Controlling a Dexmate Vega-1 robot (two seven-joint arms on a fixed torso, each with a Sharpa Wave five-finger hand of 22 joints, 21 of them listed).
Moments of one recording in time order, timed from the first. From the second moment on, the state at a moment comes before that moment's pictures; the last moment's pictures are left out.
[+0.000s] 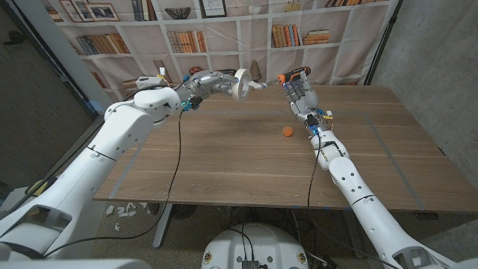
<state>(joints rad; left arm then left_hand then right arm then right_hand) 0.78 0.66 0.23 -1.97 -0.64 0.48 -0.08 1.02 0.02 0.55 -0.19 0.17 1.02 0.09 0.21 0.32 1.06 0.00 0.31 0.60 1.23 -0.20 0.41 0.70 0.31 0.08 1.39 0.18 -0.97 -0.27 -0.23 -1.60 1.33 0.09 0.32 1.23 0.04 0.01 -0.05 0.25 1.01 0.15 0.21 0.22 1.07 0.12 0.37 0.47 1.09 -0.01 0.45 1.10 0.46 -0.04 1.23 0.18</state>
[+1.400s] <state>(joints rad) 0.74 0.63 0.24 -2.00 -0.68 0.44 -0.08 1.02 0.02 0.55 -0.19 0.17 1.02 0.09 0.21 0.32 1.06 0.00 0.30 0.61 1.23 -0.21 0.40 0.70 0.31 0.08 1.39 0.18 -0.90 -0.29 -0.33 -1.39 0.87 0.37 0.20 1.23 0.04 0.01 -0.05 0.25 0.99 0.13 0.20 0.22 1.09 0.10 0.37 0.52 1.11 -0.03 0.43 1.13 0.42 -0.04 1.22 0.18</state>
